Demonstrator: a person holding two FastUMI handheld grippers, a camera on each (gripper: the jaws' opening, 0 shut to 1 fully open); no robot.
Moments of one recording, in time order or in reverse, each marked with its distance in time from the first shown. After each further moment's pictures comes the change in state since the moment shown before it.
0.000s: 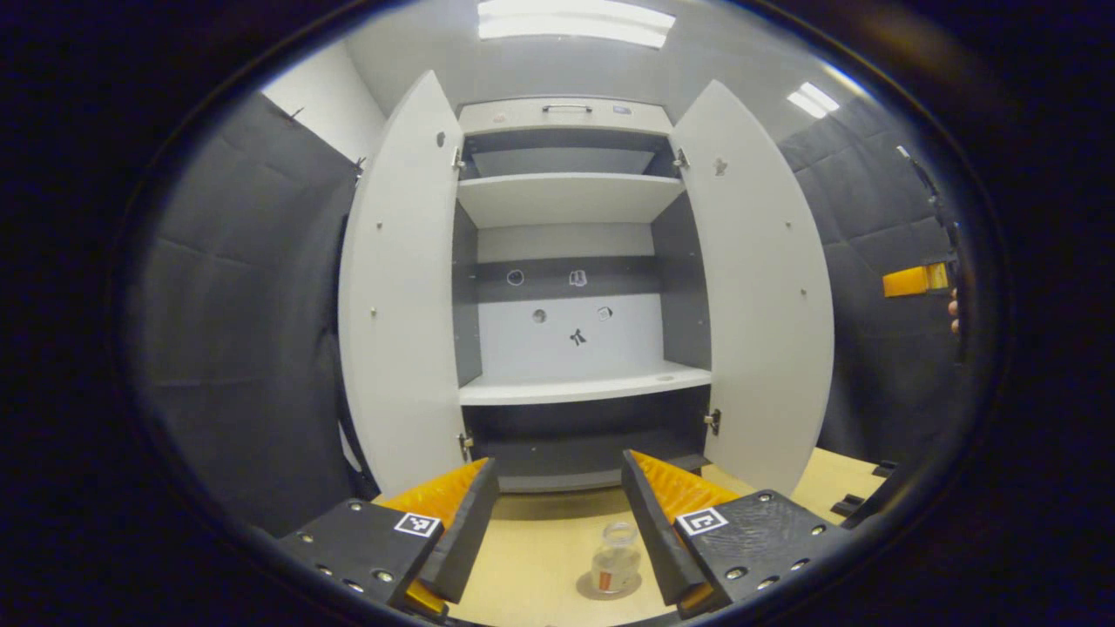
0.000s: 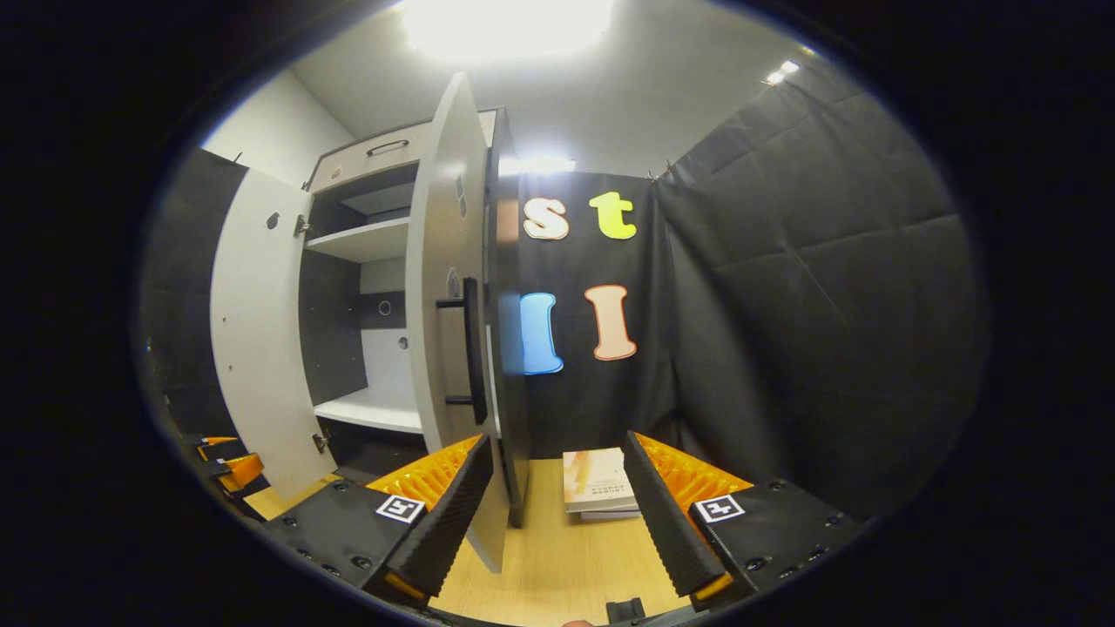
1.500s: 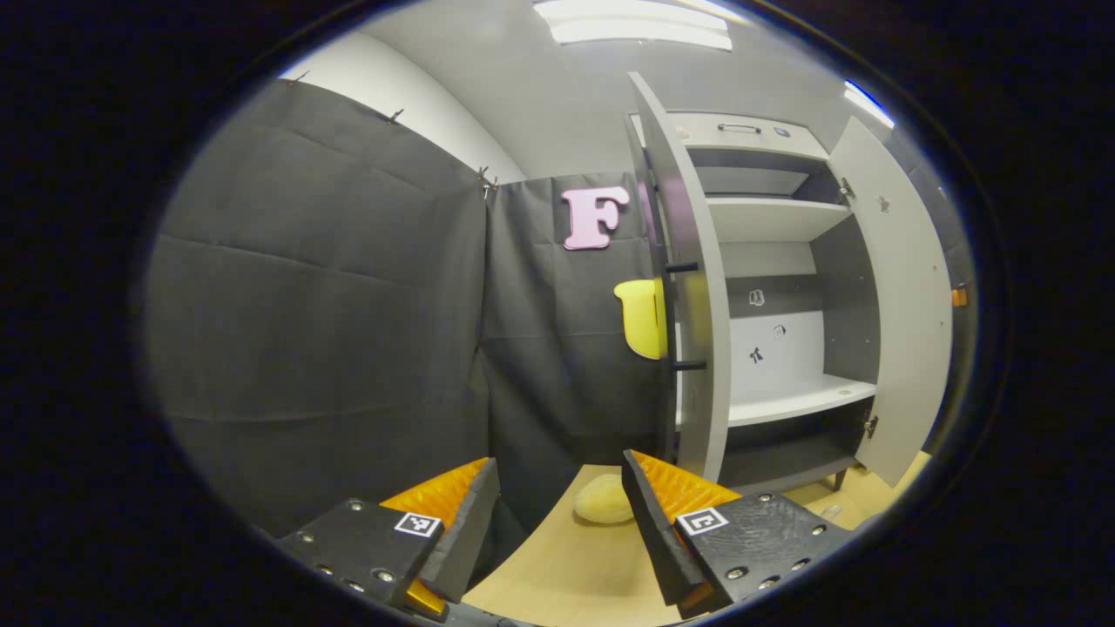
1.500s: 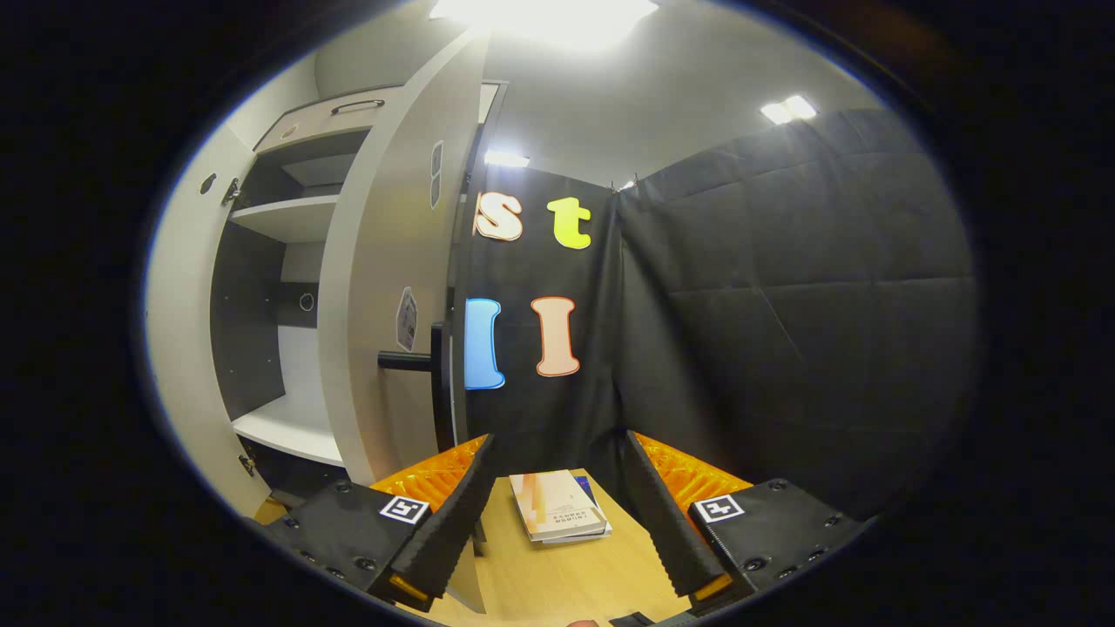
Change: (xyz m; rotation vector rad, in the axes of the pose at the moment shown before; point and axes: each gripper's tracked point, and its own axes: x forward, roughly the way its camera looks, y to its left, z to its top) left arm -0.026 0.289 0.032 -0.002 -0.019 0.323; right arm 0.068 0.055 0.038 -0.066 0.000 -0.255
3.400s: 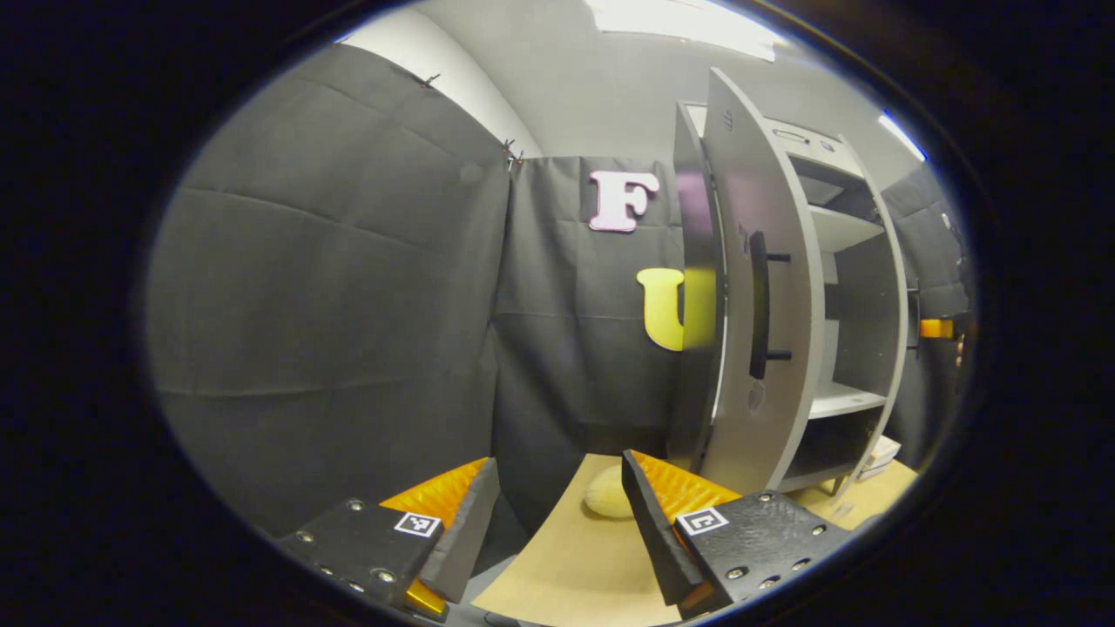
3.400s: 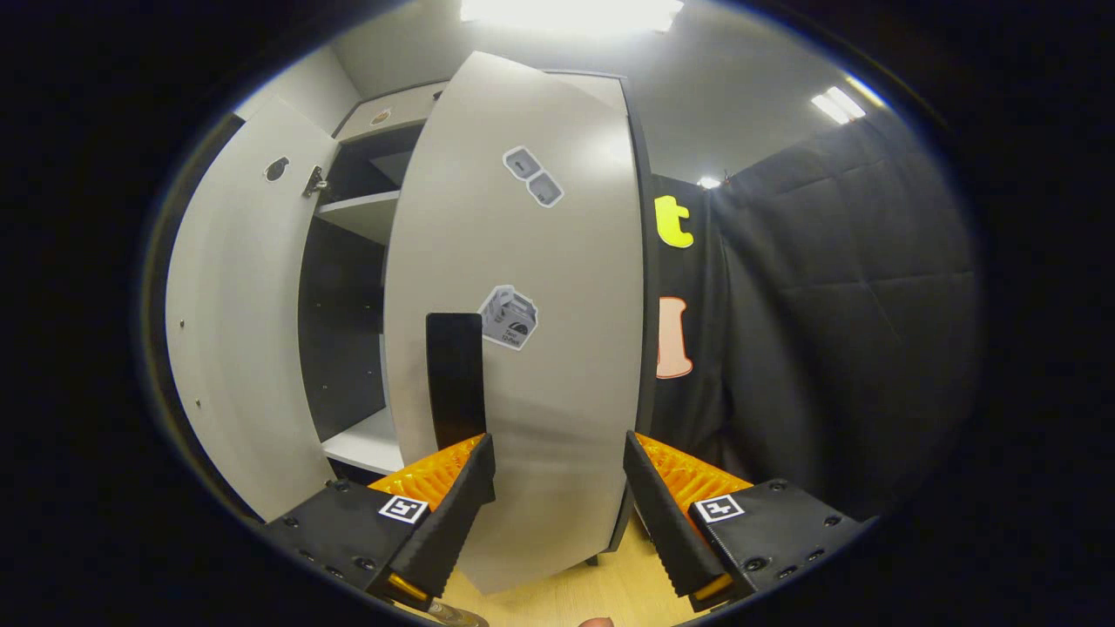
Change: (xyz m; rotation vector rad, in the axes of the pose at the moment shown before) left arm 0.041 0.082 -0.017 -0.110 0.060 -0.021; right arm -0.001 0.171 -0.003 0.021 -0.006 0.254
